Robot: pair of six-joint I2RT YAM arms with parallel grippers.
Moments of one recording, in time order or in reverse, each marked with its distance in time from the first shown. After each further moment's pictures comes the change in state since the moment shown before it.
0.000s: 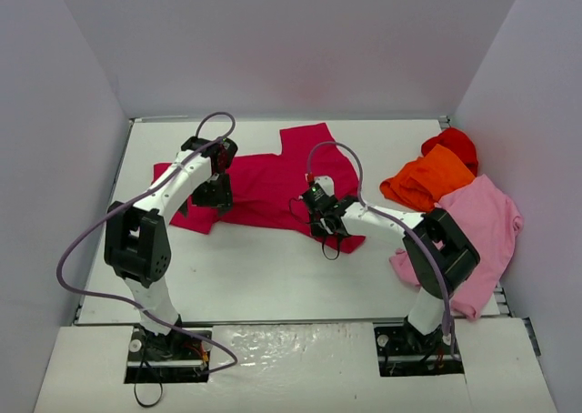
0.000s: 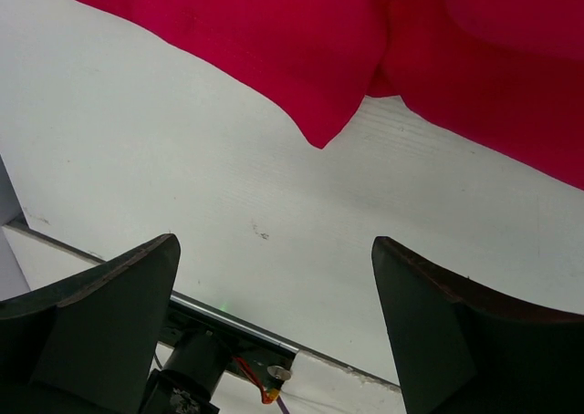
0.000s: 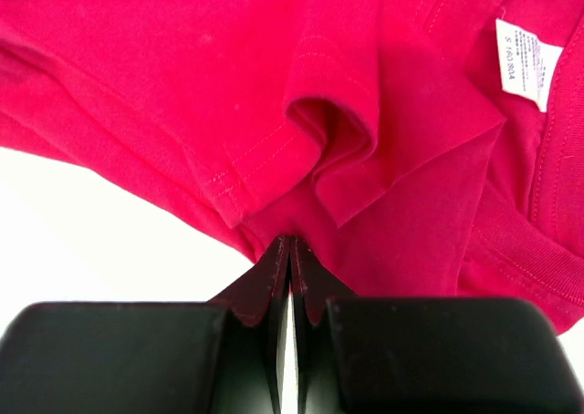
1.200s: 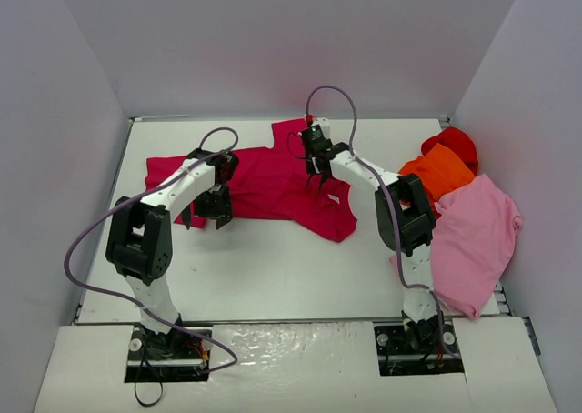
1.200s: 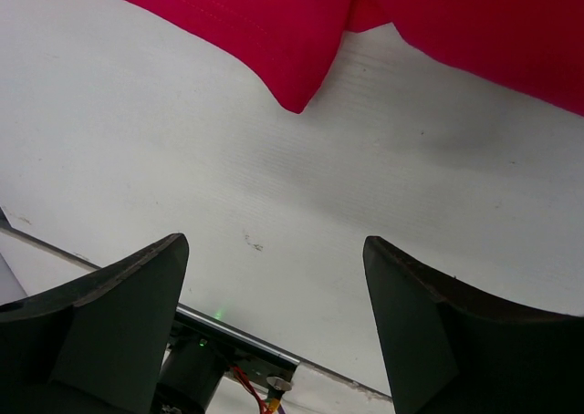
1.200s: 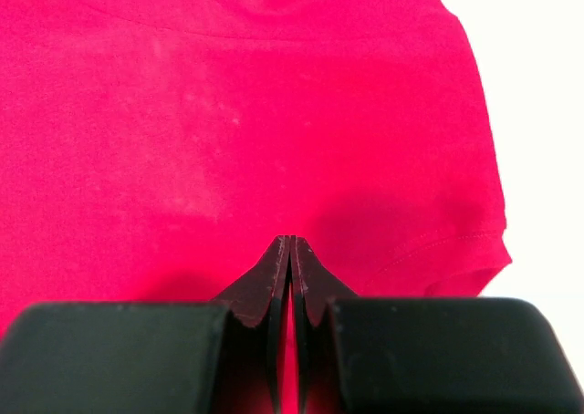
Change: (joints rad) left arm -0.003 0.015 -0.142 0.093 0.010 -0.004; right arm -0.202 0.443 0.680 -0.022 0.069 -0.188
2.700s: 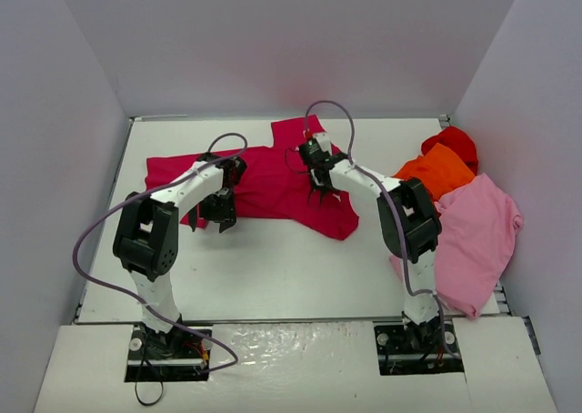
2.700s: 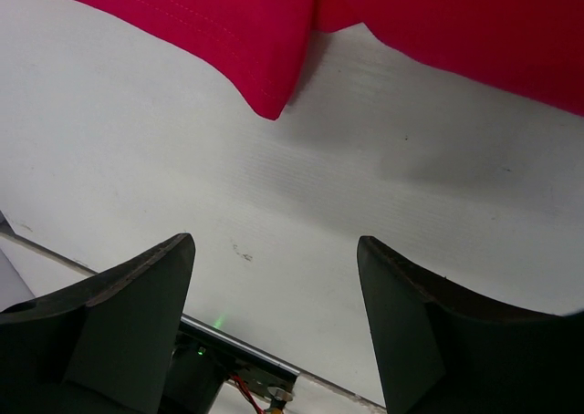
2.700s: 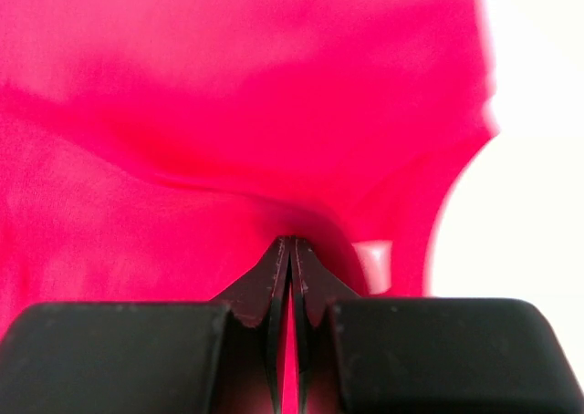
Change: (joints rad) left arm -0.039 0.043 -0.019 0.027 -0.019 -0.003; right arm 0.043 -0.096 -0.180 -0.067 0.074 0.005
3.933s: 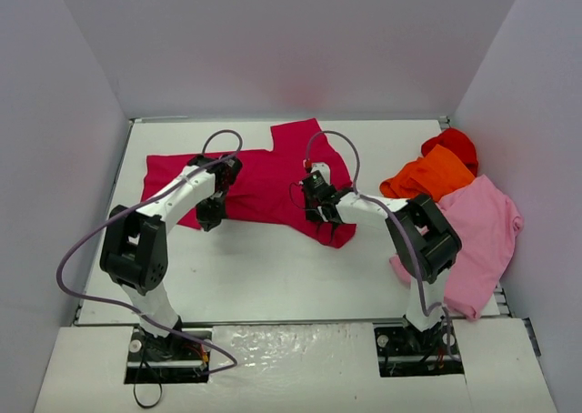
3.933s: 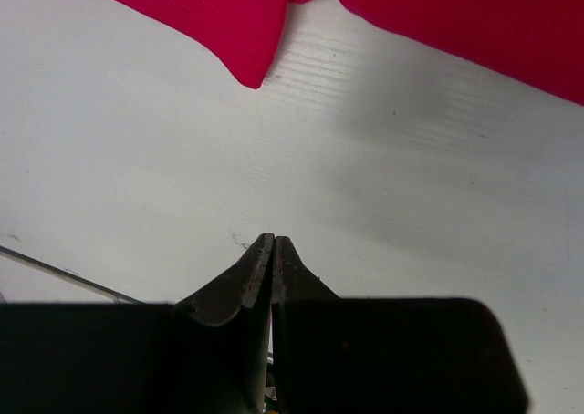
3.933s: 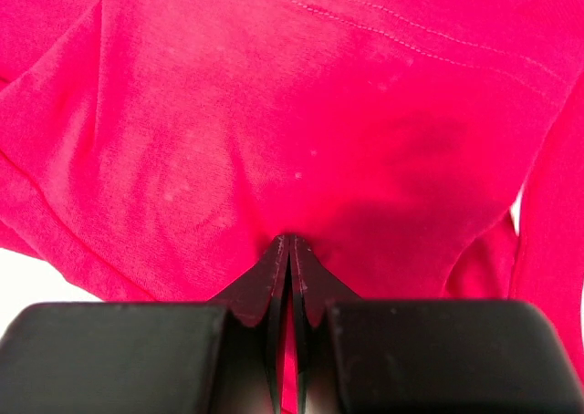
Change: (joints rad) left arm 0.000 -0.113 -0.043 0.028 0.022 0.010; right arm 0.075 -0.171 -0.387 0.271 -0.192 0.116
